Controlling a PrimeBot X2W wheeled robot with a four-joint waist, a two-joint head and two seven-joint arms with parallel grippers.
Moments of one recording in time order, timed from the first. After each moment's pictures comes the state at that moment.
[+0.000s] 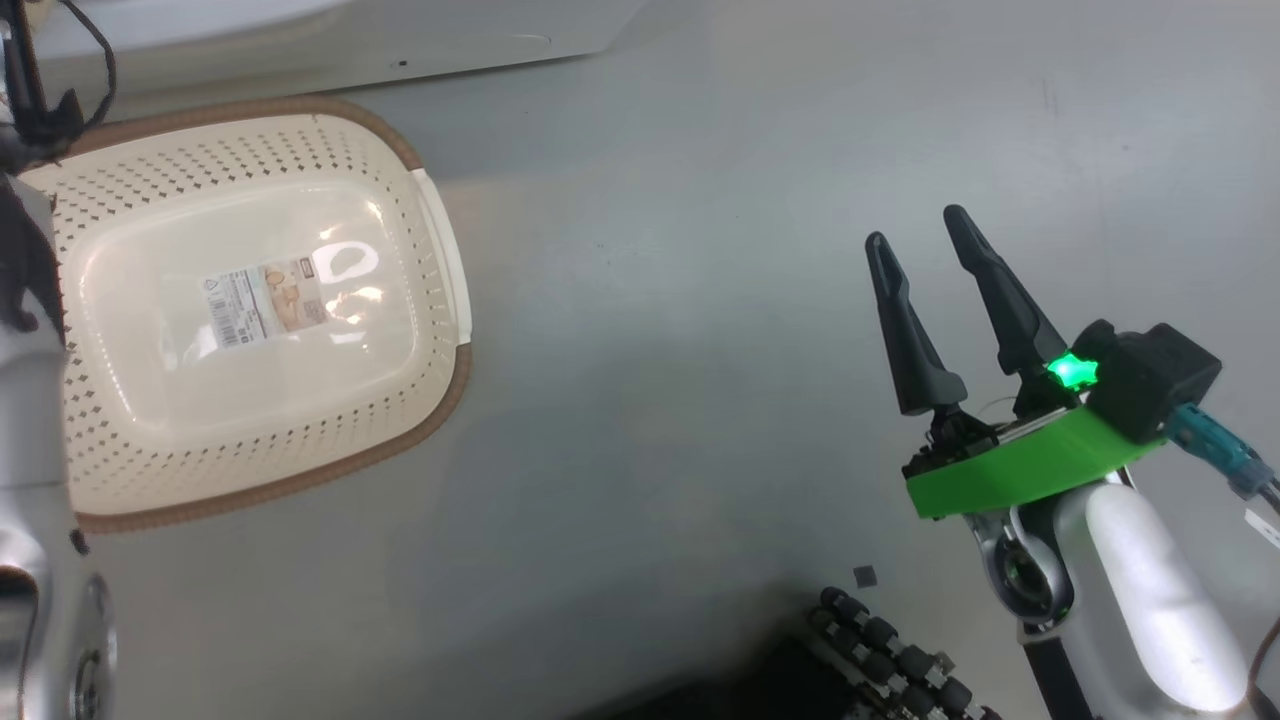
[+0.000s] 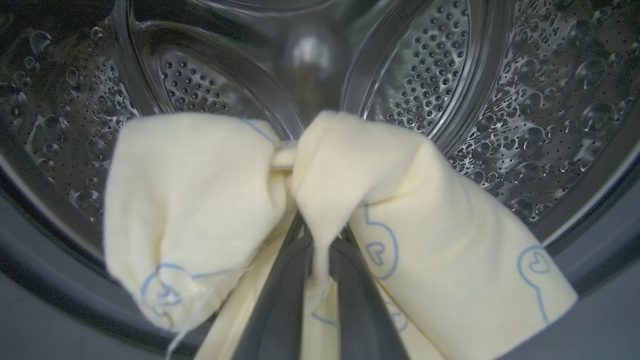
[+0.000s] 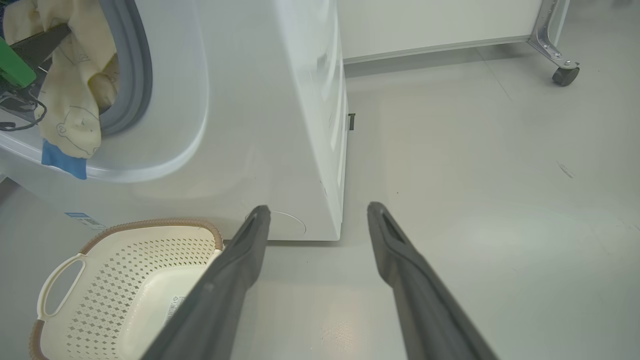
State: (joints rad) left arm -1.15 0.20 0.02 0.59 0.03 0.06 -0.18; right arm -0.28 -0.05 0.19 0.05 0.30 0.13 -0.26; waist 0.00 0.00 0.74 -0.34
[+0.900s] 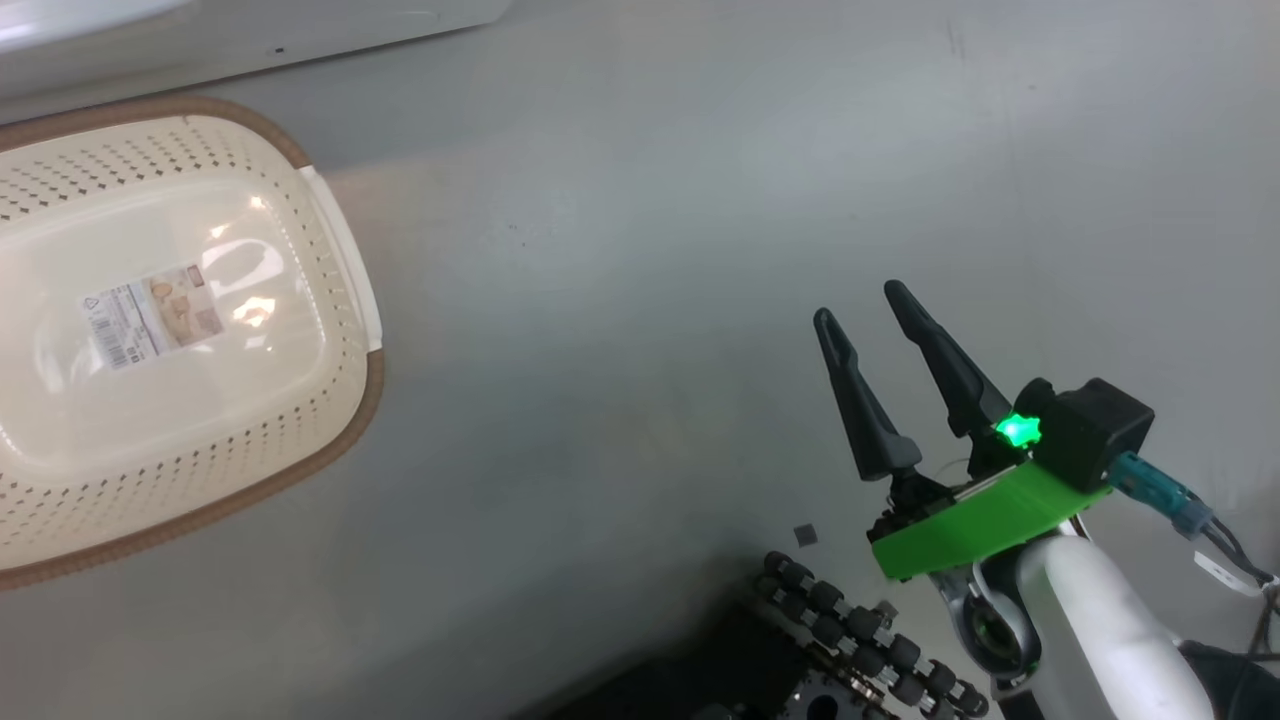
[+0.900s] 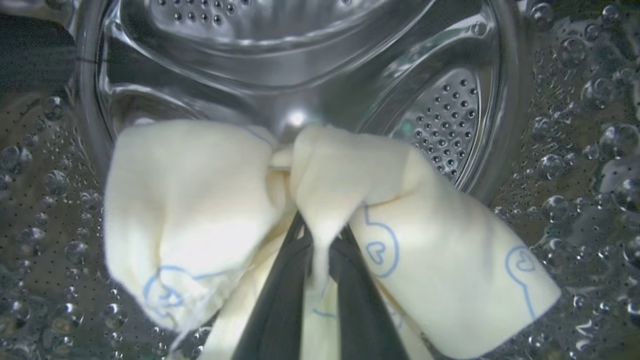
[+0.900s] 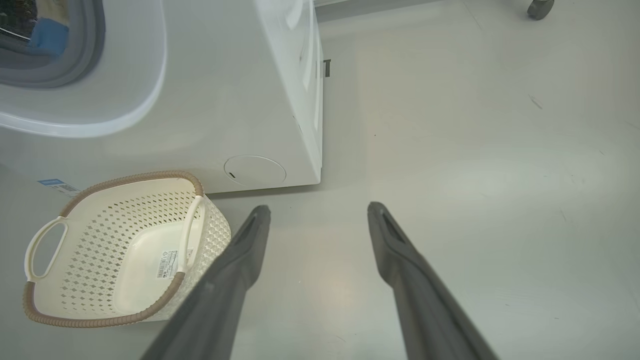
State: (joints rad) left arm -1.63 0.25 -0.05 0.96 0.07 0.09 -0.25; right arm -0.21 -0.04 0.27 0.07 0.33 0.13 -0.26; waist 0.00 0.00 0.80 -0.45
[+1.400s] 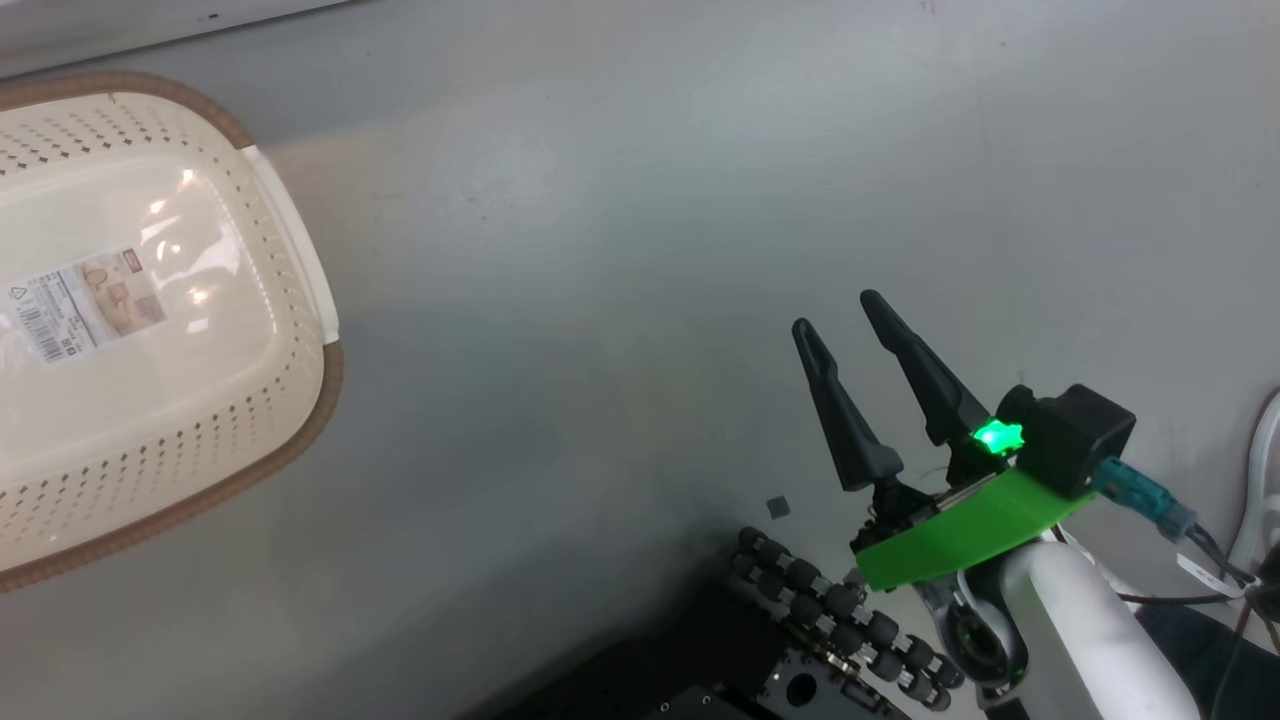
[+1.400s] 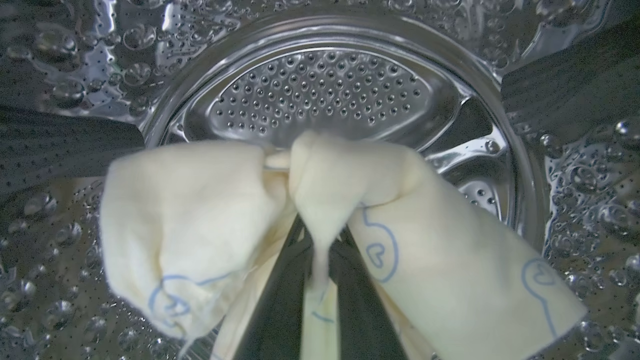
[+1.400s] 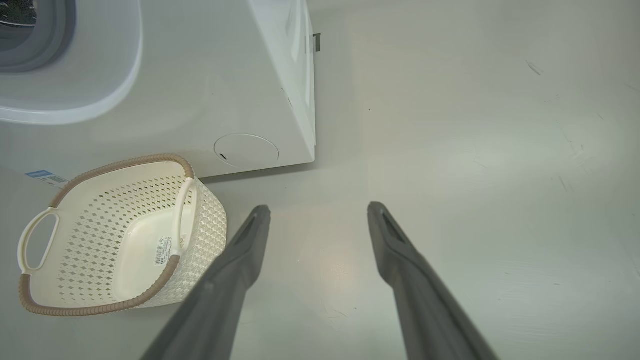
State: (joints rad) left arm -1.65 0.31 -0.07 0.63 0.04 0.16 -0.26; right arm -0.21 -0.04 0.30 0.07 0.36 0.13 -0.26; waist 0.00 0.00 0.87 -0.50
